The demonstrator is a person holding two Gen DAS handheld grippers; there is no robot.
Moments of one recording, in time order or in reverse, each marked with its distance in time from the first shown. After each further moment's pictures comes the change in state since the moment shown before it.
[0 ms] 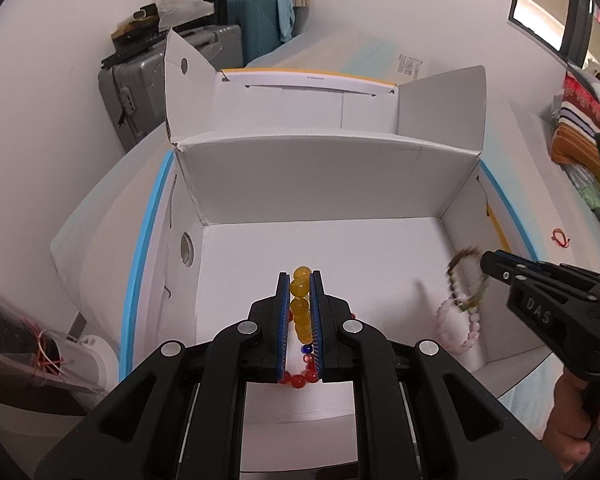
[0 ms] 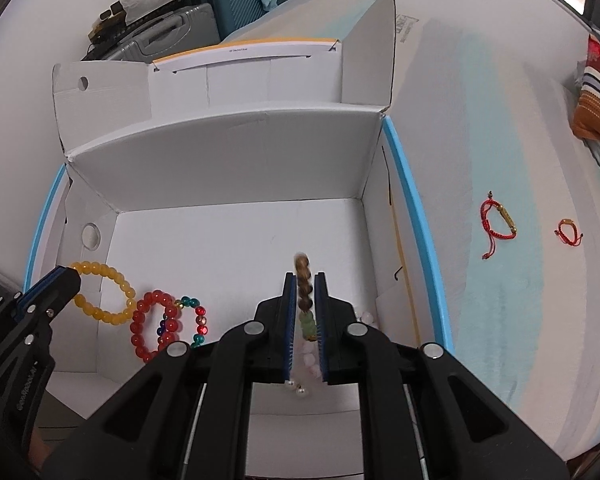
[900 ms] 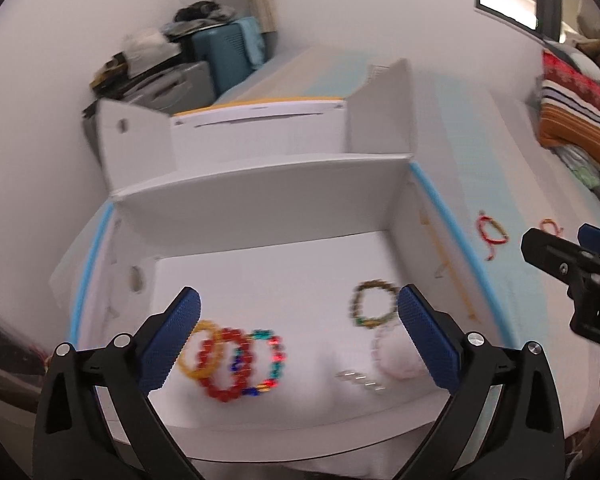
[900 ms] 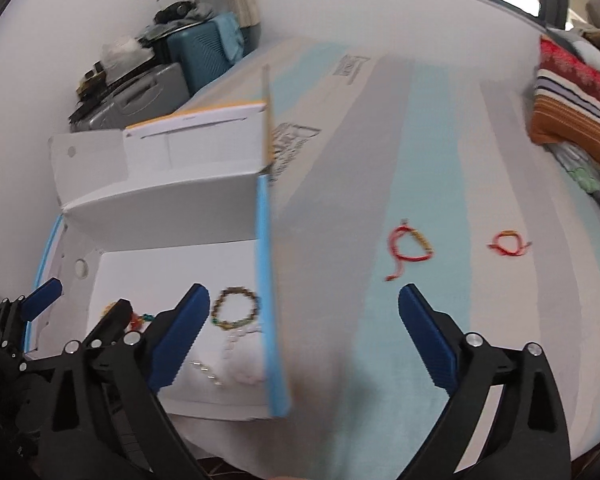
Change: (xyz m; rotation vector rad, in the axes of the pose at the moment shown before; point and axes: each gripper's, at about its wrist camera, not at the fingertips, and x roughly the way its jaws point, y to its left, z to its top) left arm -0.013 -0.107 0.004 0.101 -0.090 0.022; right arm -0.076 -0.104 -0.014 0.068 -0.170 -0.050
